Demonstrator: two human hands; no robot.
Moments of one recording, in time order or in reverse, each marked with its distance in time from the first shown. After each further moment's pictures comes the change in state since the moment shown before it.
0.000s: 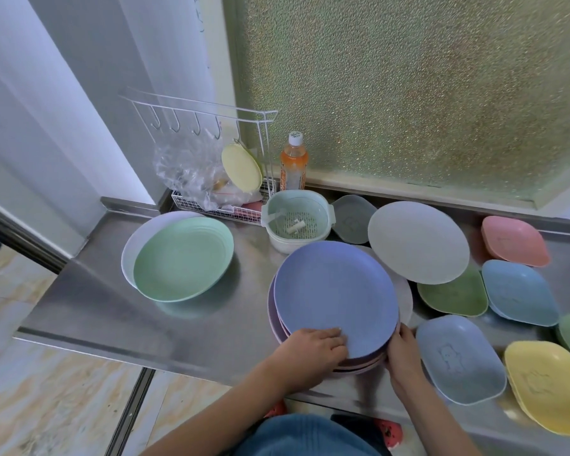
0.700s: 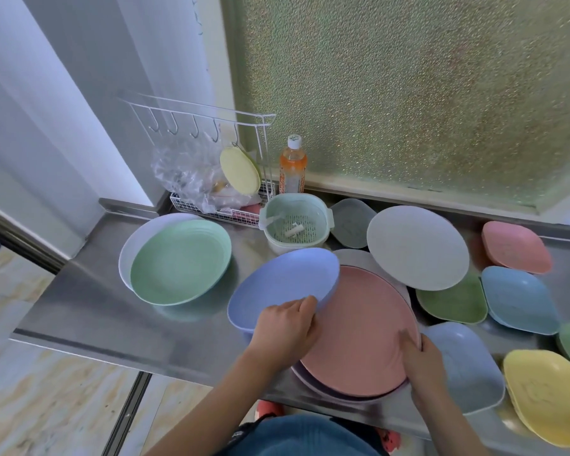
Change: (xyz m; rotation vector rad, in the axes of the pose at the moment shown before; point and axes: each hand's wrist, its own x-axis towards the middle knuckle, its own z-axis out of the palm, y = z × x) left_hand 0.009 -0.019 -0.049 0.036 0.291 -0.578; right_hand -0.004 -0.014 -0.030 -0.190 0.111 -0.060
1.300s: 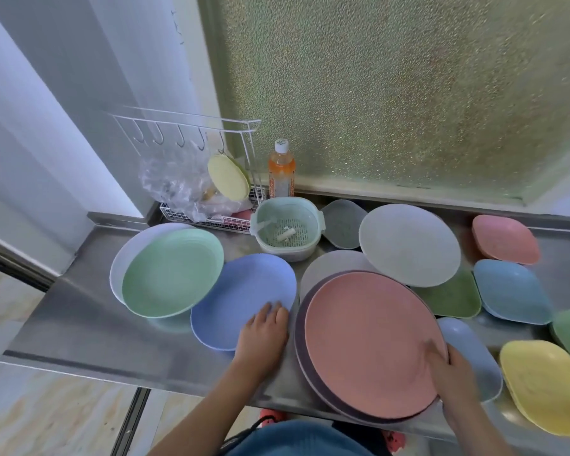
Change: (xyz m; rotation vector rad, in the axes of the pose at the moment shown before) left_hand -0.026 -0.039 0.061 0.127 -0.145 -0.070; right_hand 0.000 0.009 -0.039 -0.059 0.068 -0.011
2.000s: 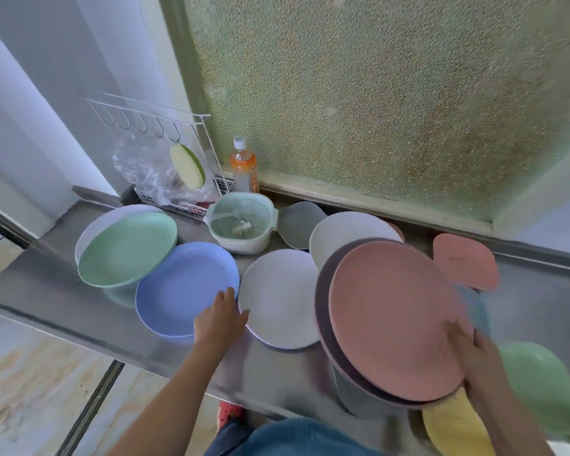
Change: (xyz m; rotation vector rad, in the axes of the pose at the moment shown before) left_hand 0.032 0.091 0.000 -0.113 -0.295 -0.693; right_hand 0.130 -0.018 -0.148 0.105 -0.096 -0.105
